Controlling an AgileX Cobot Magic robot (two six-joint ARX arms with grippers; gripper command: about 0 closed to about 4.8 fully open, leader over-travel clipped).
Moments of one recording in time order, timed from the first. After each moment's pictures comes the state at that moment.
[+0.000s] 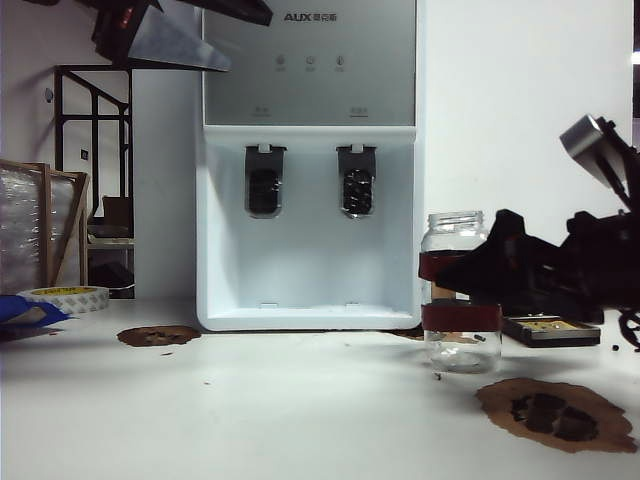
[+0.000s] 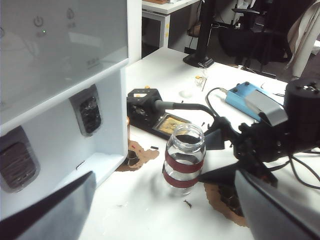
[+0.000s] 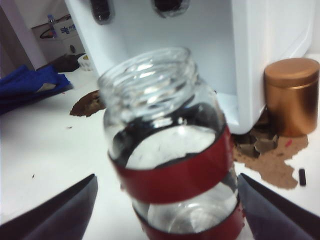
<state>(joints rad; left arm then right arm) -0.45 1.14 0.84 -0.04 0.54 0.11 0.24 1.79 0.24 1.35 -0.46 0.09</state>
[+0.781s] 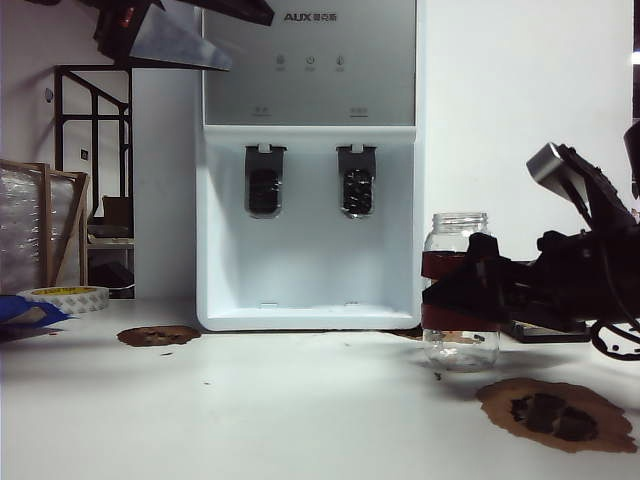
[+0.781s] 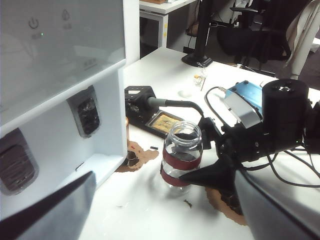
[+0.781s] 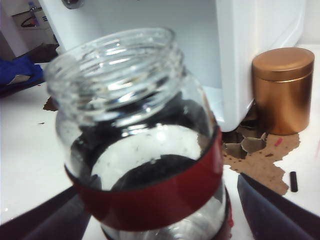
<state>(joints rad) -0.46 1.14 0.84 -0.04 0.54 0.13 0.25 1.87 0.34 1.29 -0.42 0.07</state>
